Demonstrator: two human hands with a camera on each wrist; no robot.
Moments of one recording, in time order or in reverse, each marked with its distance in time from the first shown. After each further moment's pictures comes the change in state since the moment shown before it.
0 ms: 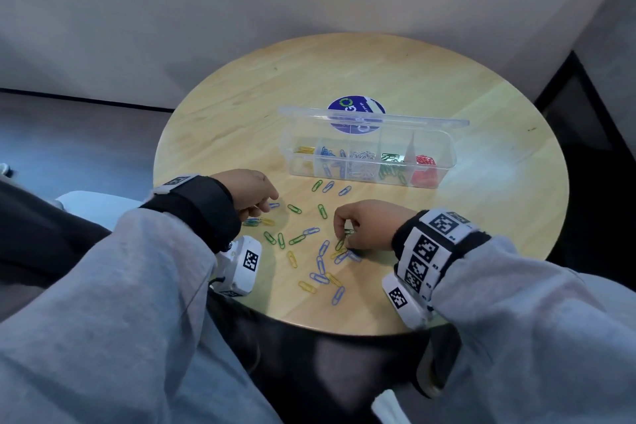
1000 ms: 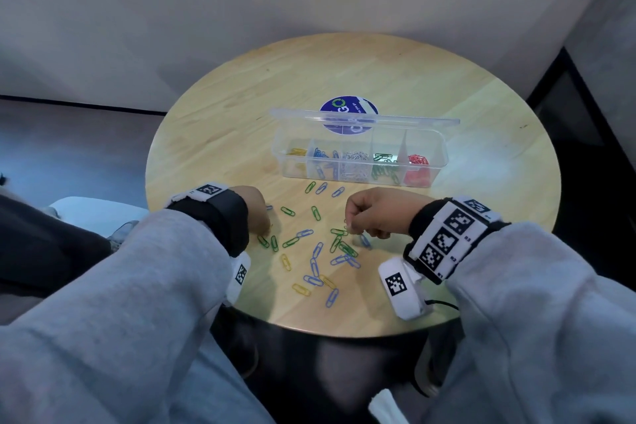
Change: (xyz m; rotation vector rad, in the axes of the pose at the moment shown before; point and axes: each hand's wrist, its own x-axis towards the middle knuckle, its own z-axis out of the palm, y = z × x) left_hand 0.018 -0.002 0.017 0.905 0.041 0.036; right_hand -0.010 0.020 -0.020 0.541 -0.063 0.041
